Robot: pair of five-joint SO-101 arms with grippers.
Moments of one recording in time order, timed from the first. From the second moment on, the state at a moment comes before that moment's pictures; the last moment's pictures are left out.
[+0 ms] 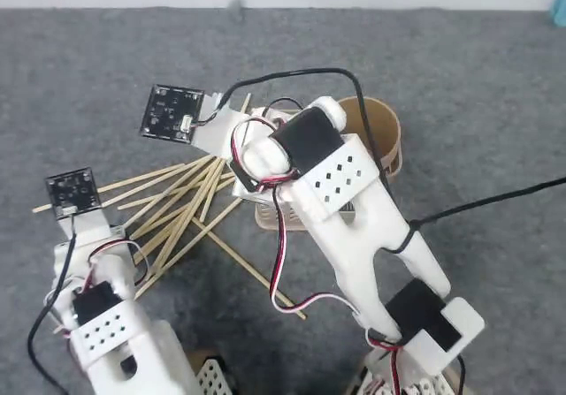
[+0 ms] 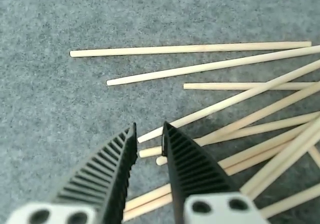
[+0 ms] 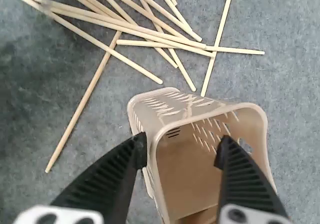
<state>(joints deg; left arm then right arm) -39.0 -68.2 86.2 43.0 -9.0 -45.6 2.8 -30.1 100.7 38.1</state>
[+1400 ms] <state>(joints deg) -39.0 -68.2 86.2 42.9 -9.0 -29.3 0.8 -16.5 100.7 52.0</state>
